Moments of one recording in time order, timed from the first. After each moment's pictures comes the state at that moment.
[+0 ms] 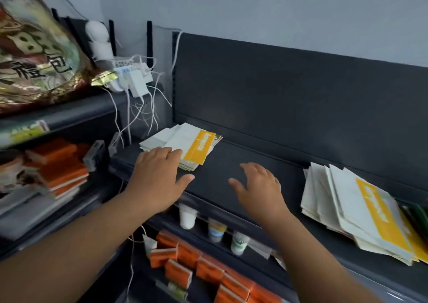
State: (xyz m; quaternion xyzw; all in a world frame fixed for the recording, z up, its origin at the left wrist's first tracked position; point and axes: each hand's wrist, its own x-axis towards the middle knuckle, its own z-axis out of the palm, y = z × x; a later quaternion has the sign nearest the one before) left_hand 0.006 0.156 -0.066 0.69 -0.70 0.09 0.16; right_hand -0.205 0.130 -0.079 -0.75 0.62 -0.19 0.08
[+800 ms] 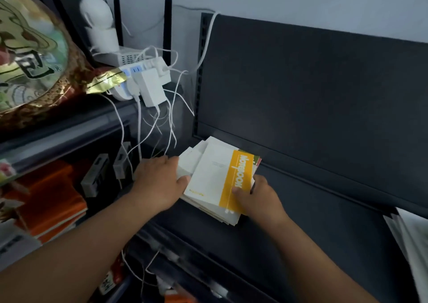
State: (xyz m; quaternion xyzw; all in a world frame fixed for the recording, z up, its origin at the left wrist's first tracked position) left_hand 0.131 -0.028 -0.109 0.74 -0.66 -0.04 0.13; right_hand -0.087 -0.042 -0.110 -0.62 0.68 -0.22 0.33
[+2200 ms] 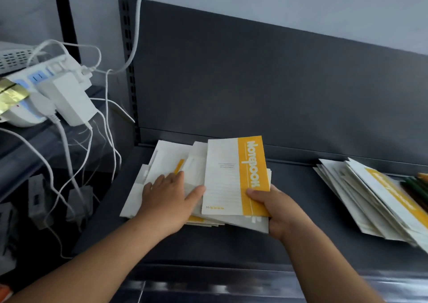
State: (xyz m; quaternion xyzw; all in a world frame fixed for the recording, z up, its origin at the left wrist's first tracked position) left_hand 0.104 -0.062 -0.120 0.58 -0.79 -0.18 0.09; right_hand -0.109 -0.004 -0.111 -0.20 0.63 -0.52 0.54
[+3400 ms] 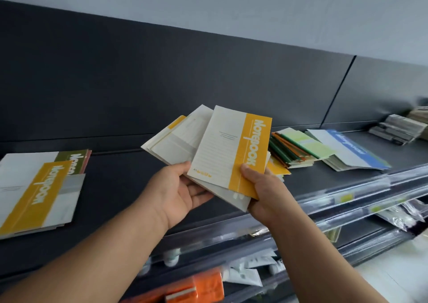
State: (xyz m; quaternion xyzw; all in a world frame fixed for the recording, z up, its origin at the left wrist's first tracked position) left_hand -0.144 0.086 -0.057 0.33 -0.34 -0.84 0.28; right_hand -0.288 0.175 -0.067 -0.13 0.53 -0.72 0.43
